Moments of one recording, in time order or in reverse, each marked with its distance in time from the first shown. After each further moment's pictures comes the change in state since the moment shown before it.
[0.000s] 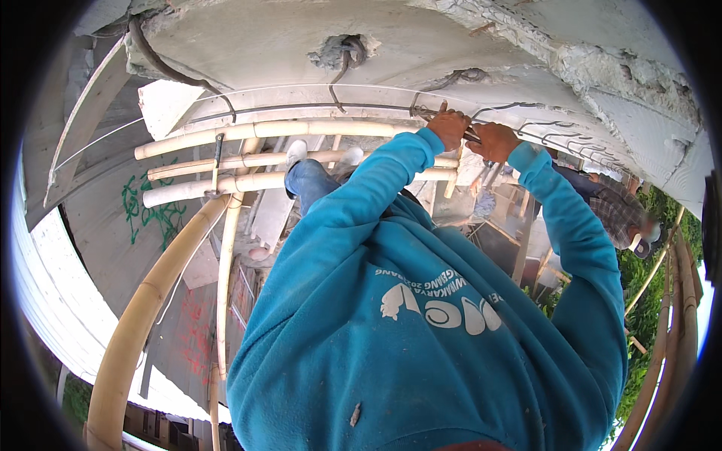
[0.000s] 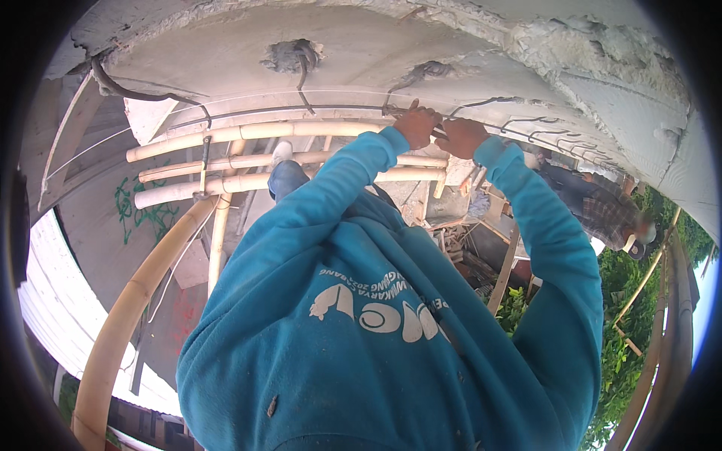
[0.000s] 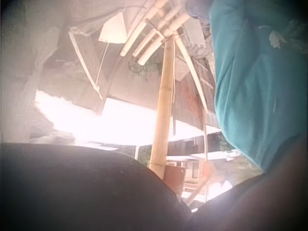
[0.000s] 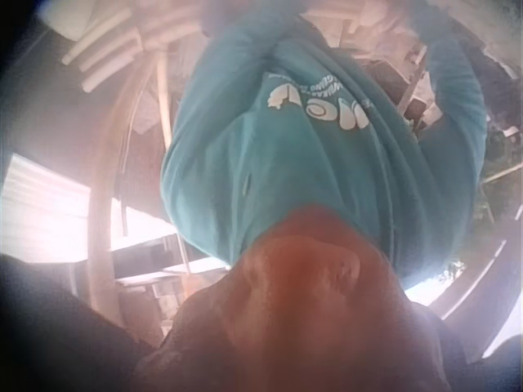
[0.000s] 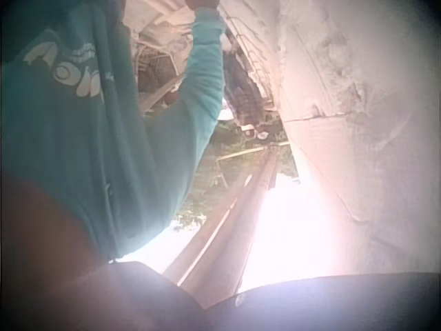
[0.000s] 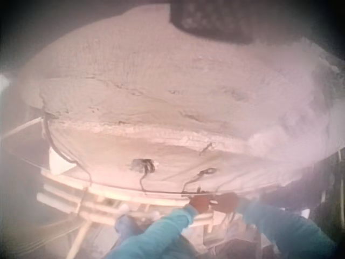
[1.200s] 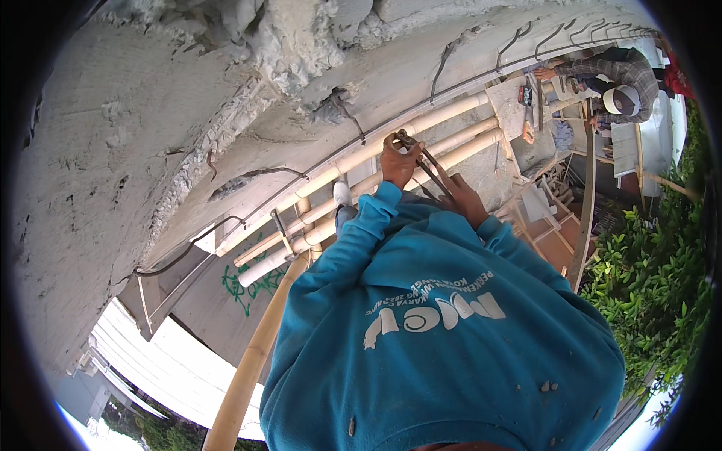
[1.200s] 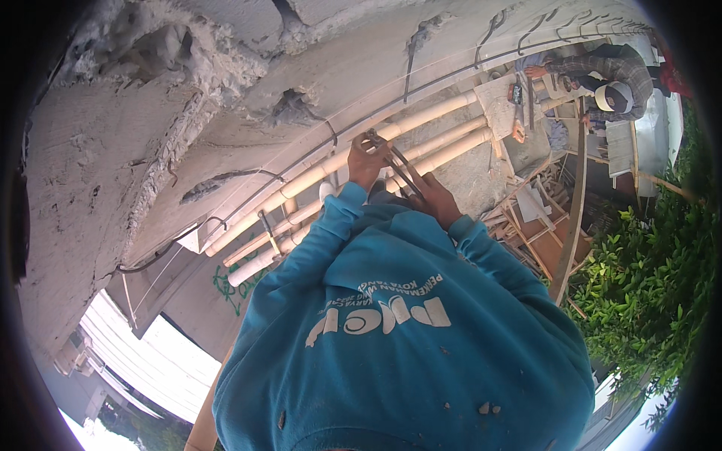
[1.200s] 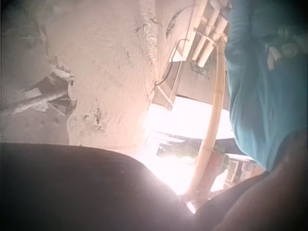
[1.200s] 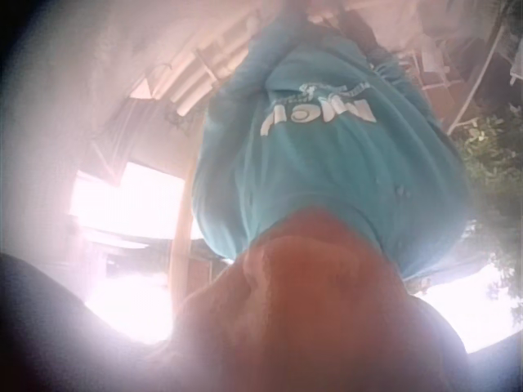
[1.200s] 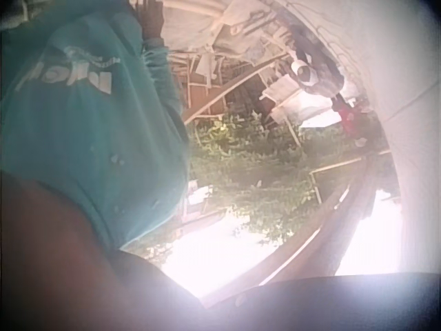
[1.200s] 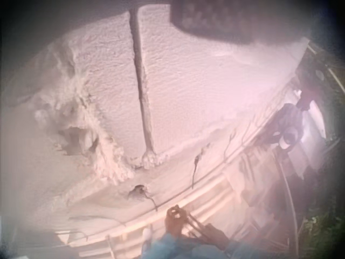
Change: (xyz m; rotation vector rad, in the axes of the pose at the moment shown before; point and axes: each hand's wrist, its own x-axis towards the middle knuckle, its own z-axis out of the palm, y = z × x) left_hand -0.021 0.015 0.058 -0.651 0.248 -0.595; right_hand -0.061 -0.098 0.199 1.223 0.679 0.288
